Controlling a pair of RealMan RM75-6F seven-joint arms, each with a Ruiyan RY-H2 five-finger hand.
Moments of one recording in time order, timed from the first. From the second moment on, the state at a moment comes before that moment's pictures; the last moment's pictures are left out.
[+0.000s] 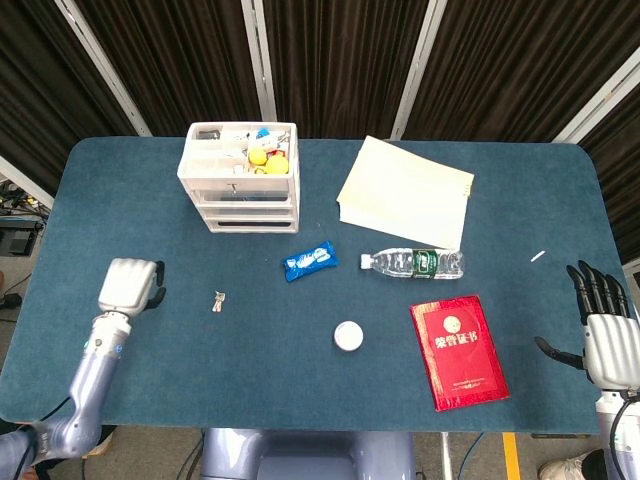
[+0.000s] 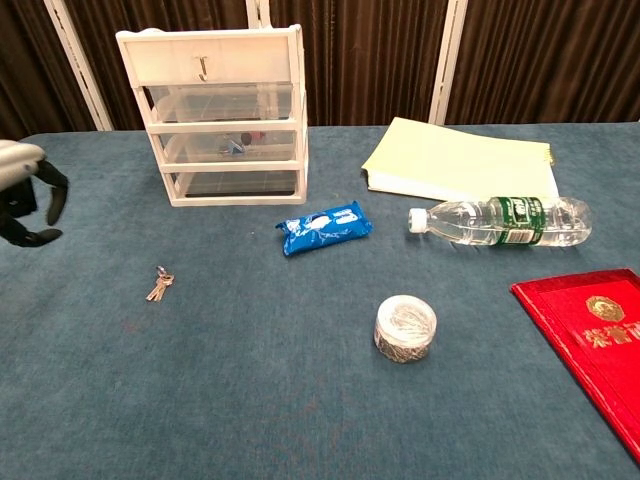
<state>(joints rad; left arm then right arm) -0.49 -1.45 -0.23 -1.54 1.04 1.07 0.65 0.10 -1.15 0.13 -1.60 -1.45 1.51 0.04</state>
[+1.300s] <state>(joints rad) -0.72 -1.60 -0.15 -1.39 0.98 0.92 0.70 0.10 -1.15 0.14 -1.61 -1.44 1.51 0.06</state>
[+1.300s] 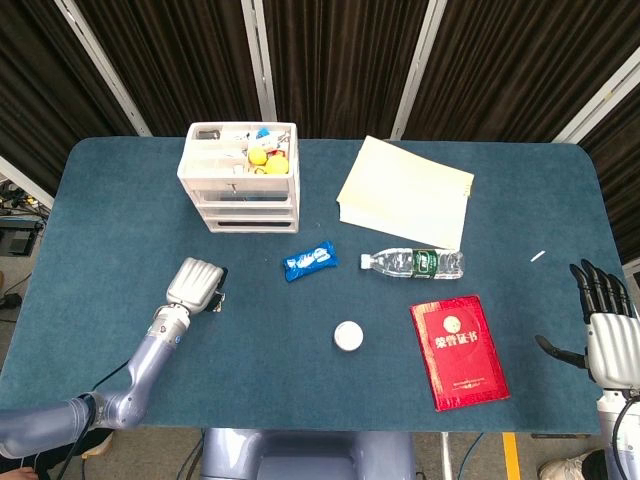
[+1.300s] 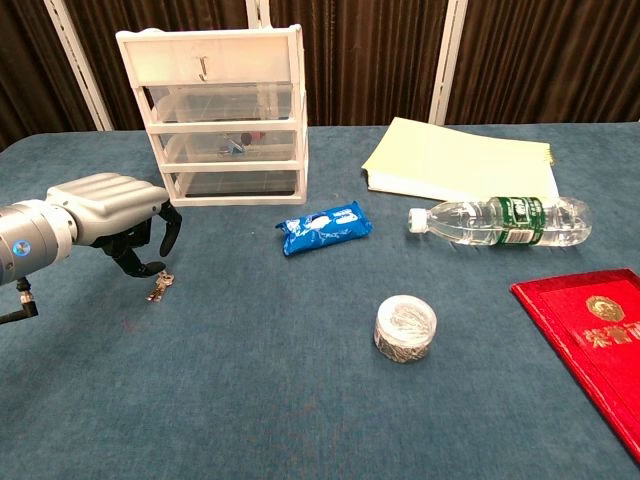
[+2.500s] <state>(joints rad) -0.75 -1.61 -0.10 -1.31 0.98 0.90 0.65 0.09 -1.16 0.15 -1.61 -1.44 1.52 0.05</state>
